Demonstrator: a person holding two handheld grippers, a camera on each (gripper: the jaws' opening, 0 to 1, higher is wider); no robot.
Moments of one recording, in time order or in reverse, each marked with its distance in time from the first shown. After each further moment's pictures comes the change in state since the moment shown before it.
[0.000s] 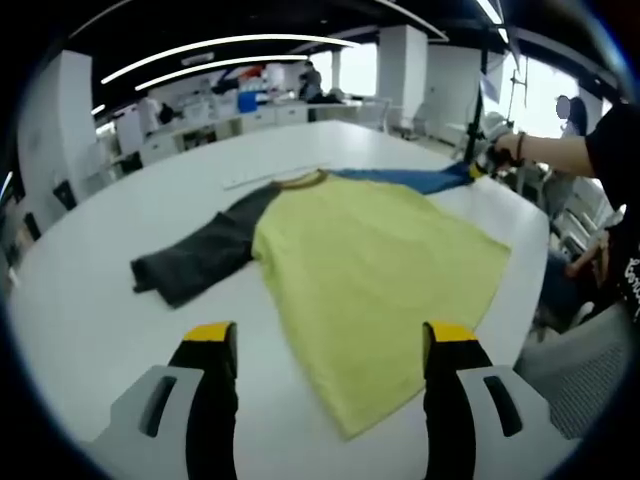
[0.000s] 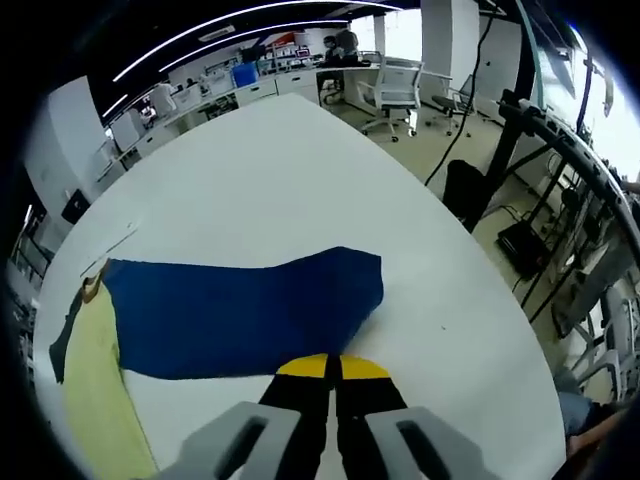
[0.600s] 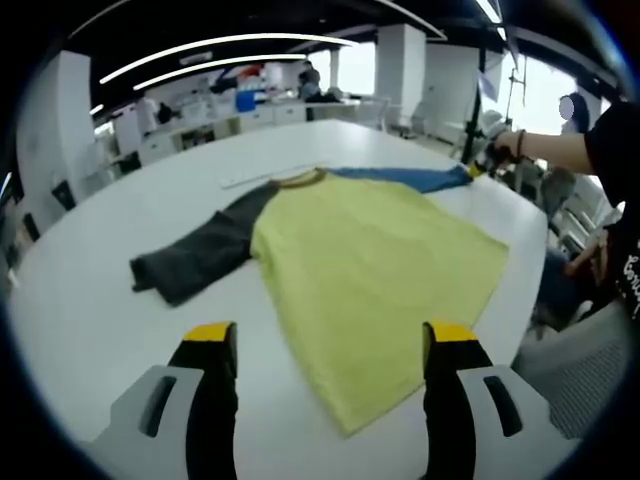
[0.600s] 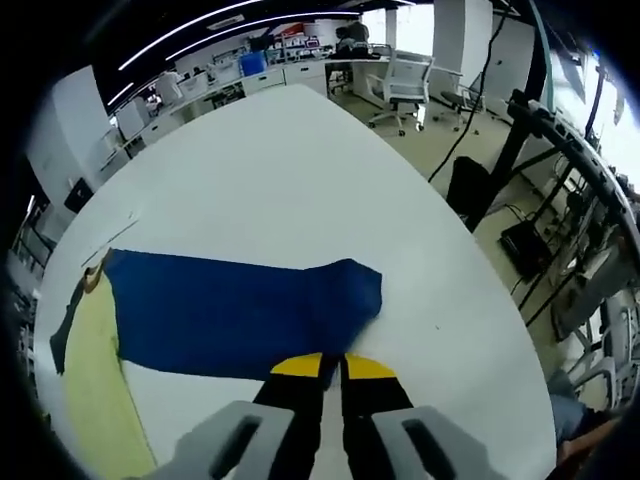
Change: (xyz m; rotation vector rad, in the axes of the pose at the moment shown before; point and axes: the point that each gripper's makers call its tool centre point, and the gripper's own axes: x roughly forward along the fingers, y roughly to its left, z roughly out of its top) left arm -0.002 -0.002 -0.001 0.003 0.005 -0.006; right arm -0.008 -0.009 0.001 0.018 0.005 -0.011
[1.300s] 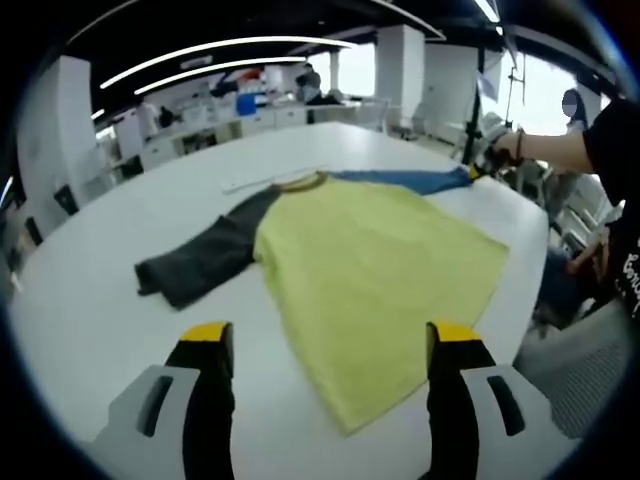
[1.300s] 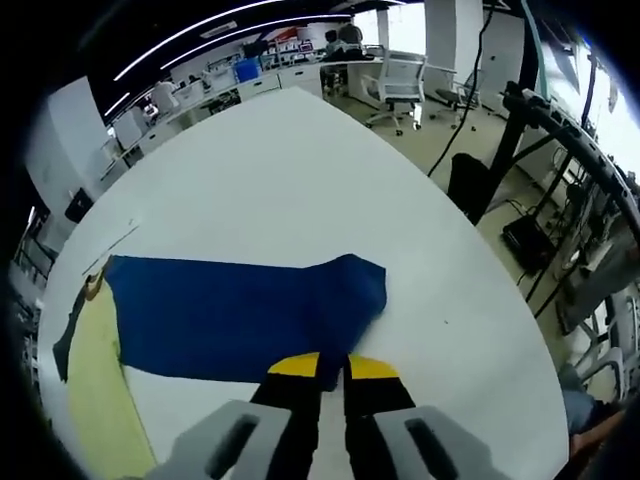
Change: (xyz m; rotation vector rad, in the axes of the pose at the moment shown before) left arm -0.005 0.000 0.003 0.010 -0.008 0.015; right arm 0.013 0.006 -0.006 0.014 0.003 0.025
